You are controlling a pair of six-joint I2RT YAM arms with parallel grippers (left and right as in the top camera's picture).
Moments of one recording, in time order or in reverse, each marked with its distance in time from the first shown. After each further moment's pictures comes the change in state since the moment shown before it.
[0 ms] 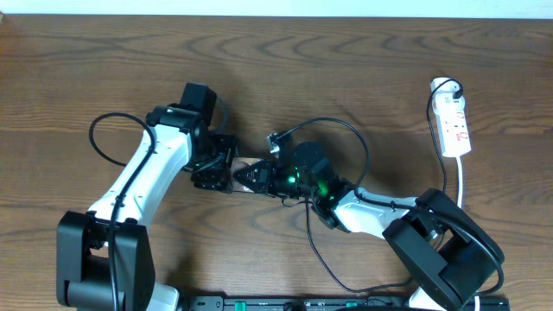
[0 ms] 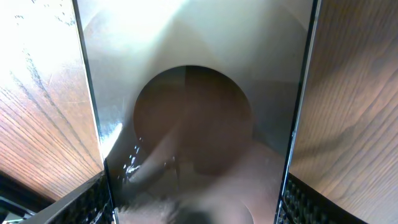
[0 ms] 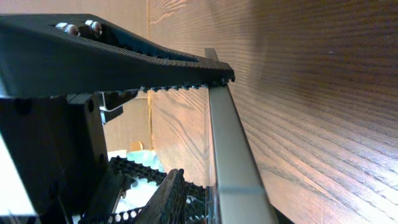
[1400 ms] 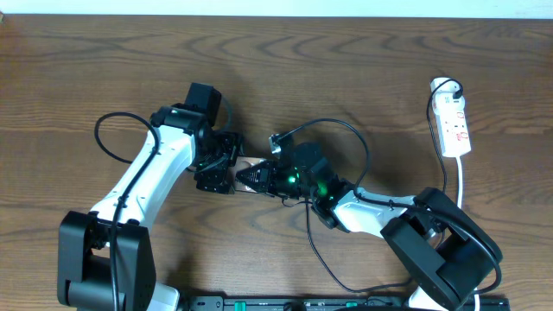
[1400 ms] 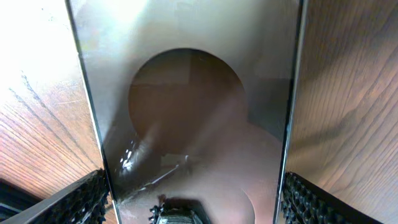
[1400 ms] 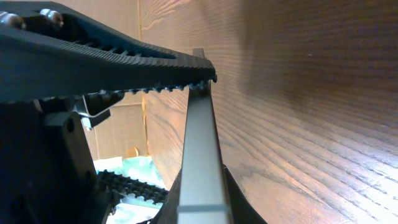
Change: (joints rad) left arm -0.019 0.000 0.000 0.020 0.005 0.042; right arm -0.002 0.011 0.000 -0.011 0.026 0.010
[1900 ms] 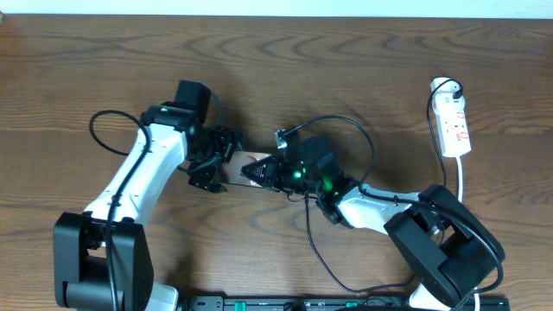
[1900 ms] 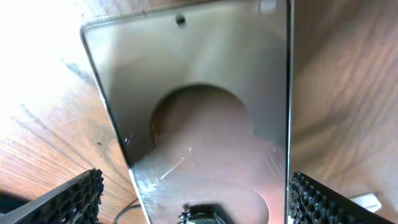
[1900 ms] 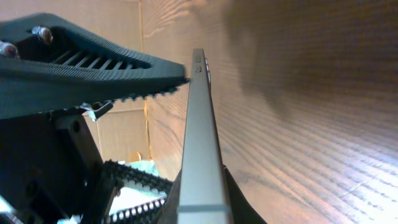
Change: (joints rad) left arm 0.064 0.000 0.003 0.010 0.055 0.182; right arm -0.050 0.000 0.000 0.000 -0.029 -0.003
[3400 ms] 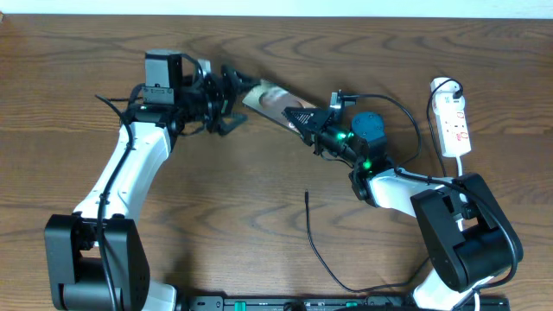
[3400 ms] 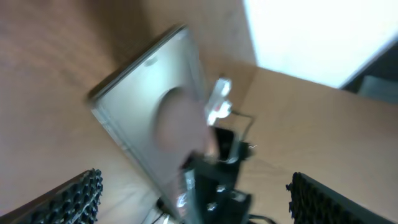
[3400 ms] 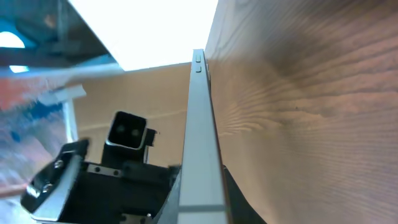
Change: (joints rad) left arm 0.095 0.000 0.004 0.702 0.462 0.242; right arm -0.279 0.000 0.000 0.291 0.037 0.392
